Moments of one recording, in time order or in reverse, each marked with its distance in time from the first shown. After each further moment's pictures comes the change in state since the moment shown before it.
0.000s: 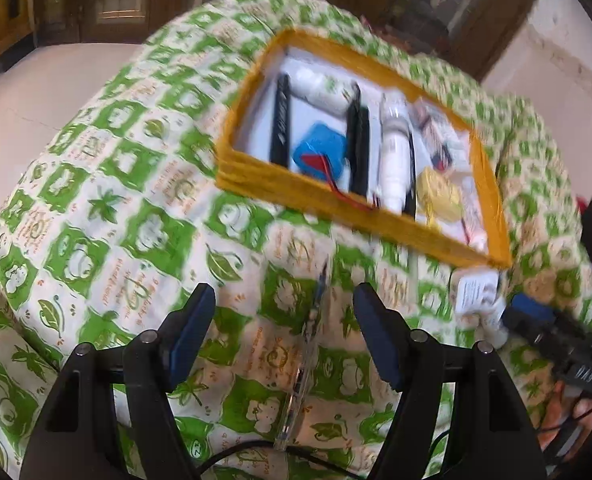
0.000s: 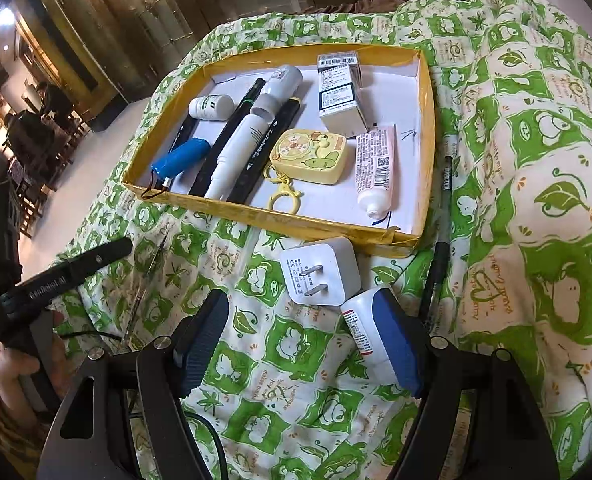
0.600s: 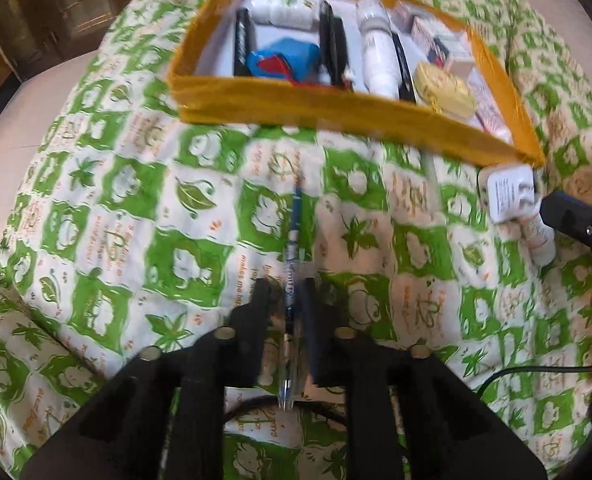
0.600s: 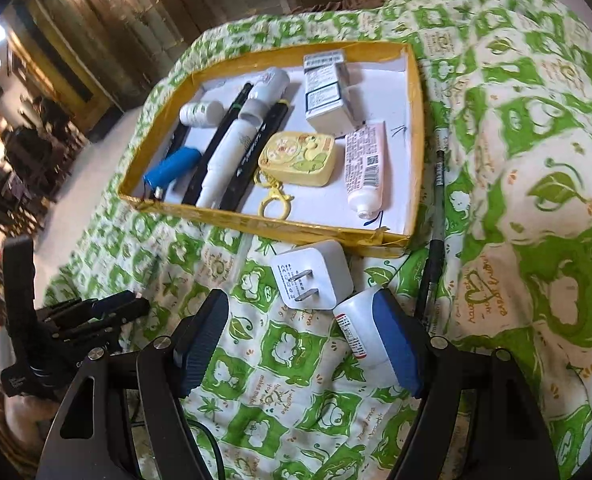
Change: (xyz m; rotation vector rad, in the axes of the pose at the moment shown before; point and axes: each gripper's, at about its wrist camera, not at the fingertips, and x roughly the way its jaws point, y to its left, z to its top) left arm 0.020 -0.032 -0.031 0.184 0.164 0.151; right arm 0.004 -0.006 0.002 0.027 0.014 -0.002
